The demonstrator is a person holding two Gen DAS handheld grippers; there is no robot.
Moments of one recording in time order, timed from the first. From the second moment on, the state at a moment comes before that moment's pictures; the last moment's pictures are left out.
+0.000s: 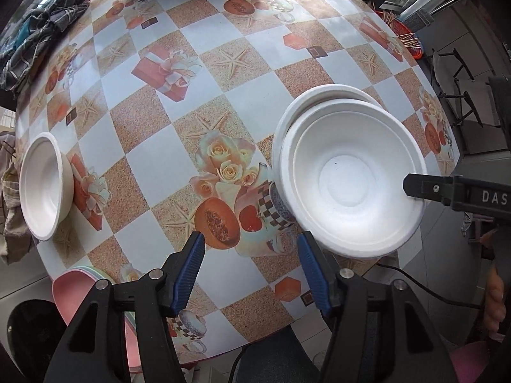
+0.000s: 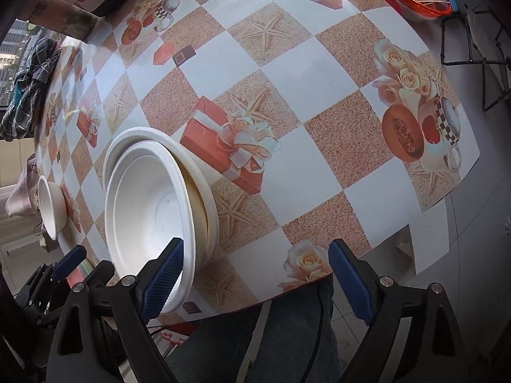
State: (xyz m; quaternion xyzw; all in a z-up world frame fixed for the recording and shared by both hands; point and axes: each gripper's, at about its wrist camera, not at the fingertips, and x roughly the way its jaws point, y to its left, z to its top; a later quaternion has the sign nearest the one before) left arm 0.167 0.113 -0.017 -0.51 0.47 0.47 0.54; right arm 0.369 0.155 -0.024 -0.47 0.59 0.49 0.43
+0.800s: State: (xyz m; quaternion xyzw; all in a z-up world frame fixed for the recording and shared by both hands) left arm 0.124 0.081 -0.010 -0.54 0.46 0.51 0.50; right arm 0.288 0.187 -0.063 -0.59 0.42 0.51 0.46
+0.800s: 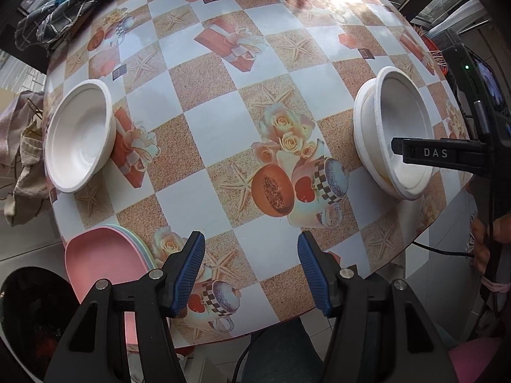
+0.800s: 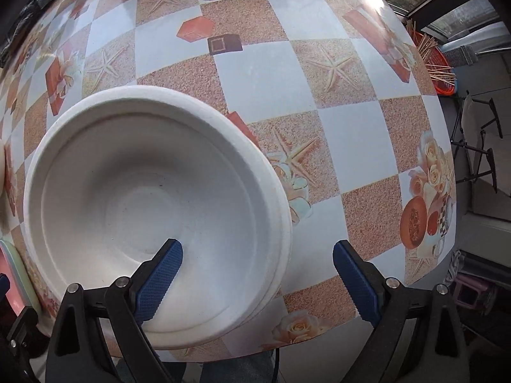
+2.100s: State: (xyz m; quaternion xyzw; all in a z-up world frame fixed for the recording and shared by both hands) left arm -0.140 0.094 -0.018 -0.60 0.28 0.66 0.35; right arm 0.023 0.189 -0.015 -0.59 0.40 0.64 0.30
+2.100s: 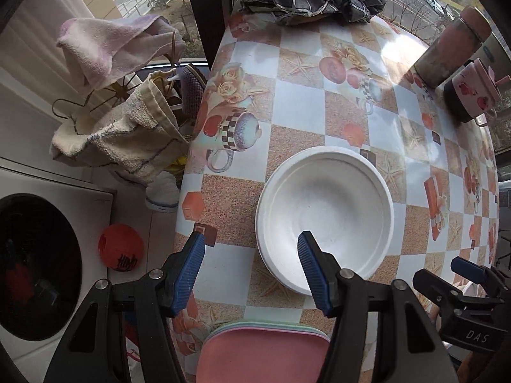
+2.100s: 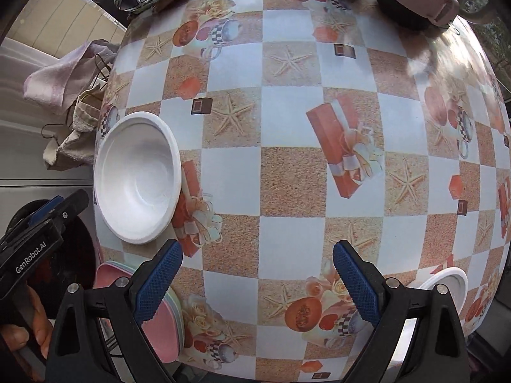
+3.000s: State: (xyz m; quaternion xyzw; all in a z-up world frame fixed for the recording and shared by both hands) left arm -0.136 0.132 -0.076 -0.63 0.32 0.61 0.36; right arm -0.047 0.203 -0.077 -0.60 0.45 0.62 0.23
